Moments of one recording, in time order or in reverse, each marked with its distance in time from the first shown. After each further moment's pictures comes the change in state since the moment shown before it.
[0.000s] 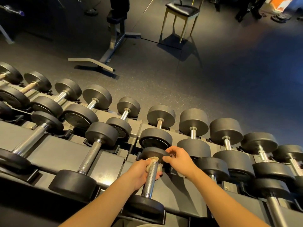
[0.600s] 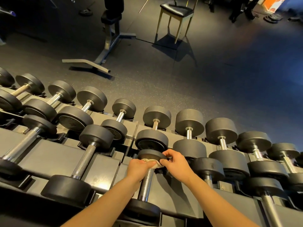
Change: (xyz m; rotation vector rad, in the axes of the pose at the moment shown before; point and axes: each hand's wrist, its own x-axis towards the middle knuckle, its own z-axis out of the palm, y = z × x) left_hand 0.015 -0.004 0.005 0.363 0.250 0.308; right_hand -0.005 0.015 0.005 0.032 0.041 -0.057
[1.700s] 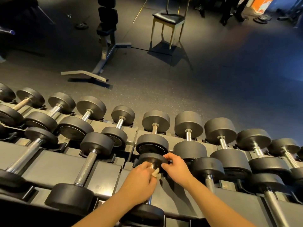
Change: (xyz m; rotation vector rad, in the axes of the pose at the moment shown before) left_hand -0.042 0.003 -0.018 1.109 -0.057 0.874; right_hand -0.004 0.008 0.009 0.086 0.034 -0.005
